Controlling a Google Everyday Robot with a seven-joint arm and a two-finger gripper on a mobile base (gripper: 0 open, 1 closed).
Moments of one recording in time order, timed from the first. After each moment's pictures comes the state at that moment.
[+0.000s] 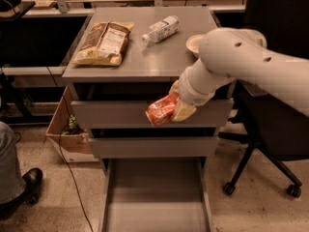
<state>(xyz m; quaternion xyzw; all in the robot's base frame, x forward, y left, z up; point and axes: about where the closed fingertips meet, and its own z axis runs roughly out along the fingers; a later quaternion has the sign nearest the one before) 0.583 -0.076 0.792 -0.72 0.65 -0.02 0.25</state>
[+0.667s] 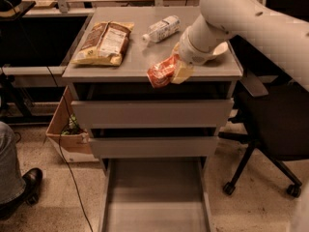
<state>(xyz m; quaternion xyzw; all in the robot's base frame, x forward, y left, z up) 0.676 -0.079 0.860 -0.70 0.65 -0.04 0.28</state>
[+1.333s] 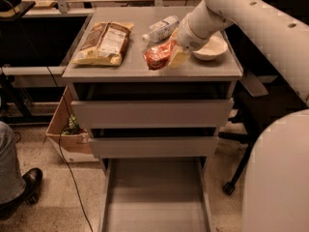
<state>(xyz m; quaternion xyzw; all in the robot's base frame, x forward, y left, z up) 0.735 -0.069 0.876 -0.68 0.66 0.00 0.32</state>
